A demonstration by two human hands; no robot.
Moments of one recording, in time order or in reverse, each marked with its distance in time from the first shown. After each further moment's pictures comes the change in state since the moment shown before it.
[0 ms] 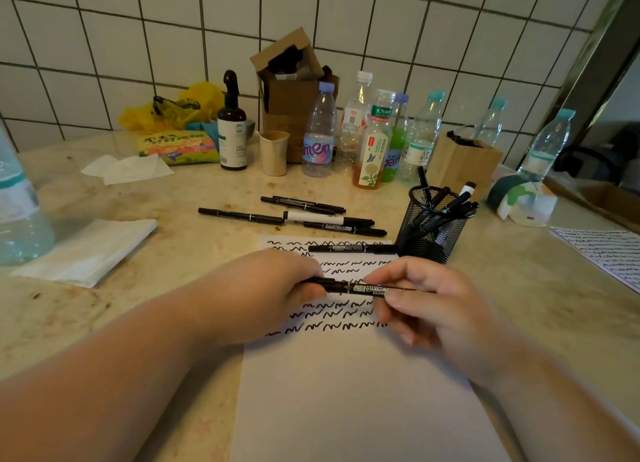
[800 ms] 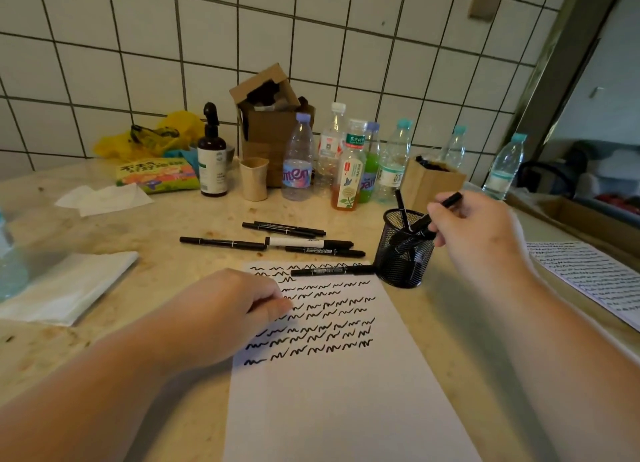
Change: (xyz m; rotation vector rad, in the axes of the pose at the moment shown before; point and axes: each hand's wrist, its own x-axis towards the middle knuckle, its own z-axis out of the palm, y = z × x) left_hand -0.010 -0.013 -0.011 -0.100 0.052 -0.136; right_hand 0.040 -0.063 -0.055 -0.675 0.843 -0.117
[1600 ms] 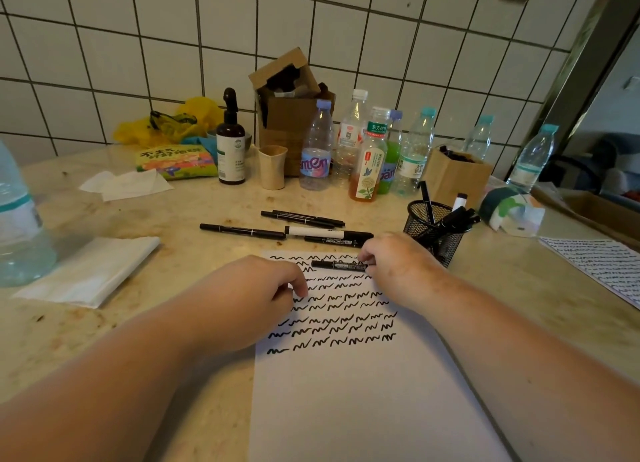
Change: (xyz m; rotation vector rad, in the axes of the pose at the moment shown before) left_hand 0.003 0.001 -0.003 0.047 -0.029 -0.062; right_hand -0.013 0.004 0.098 -0.693 -0.591 -0.356
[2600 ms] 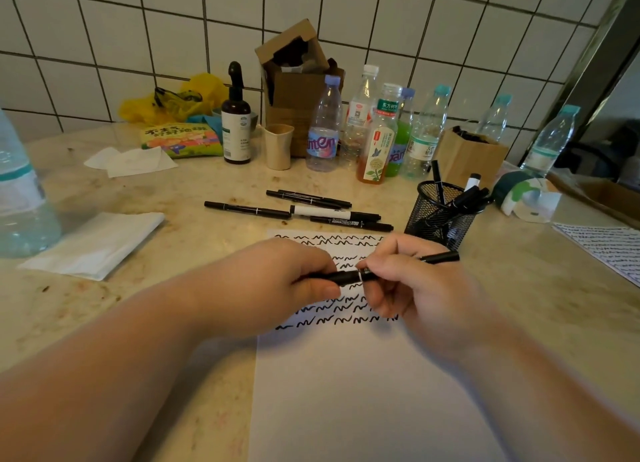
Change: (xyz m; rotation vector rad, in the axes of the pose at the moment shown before) left_hand -0.006 0.015 -0.003 -0.168 -0.083 0.212; right_hand -0.085 -0.024 -0.006 1.466 -0.003 -0.112
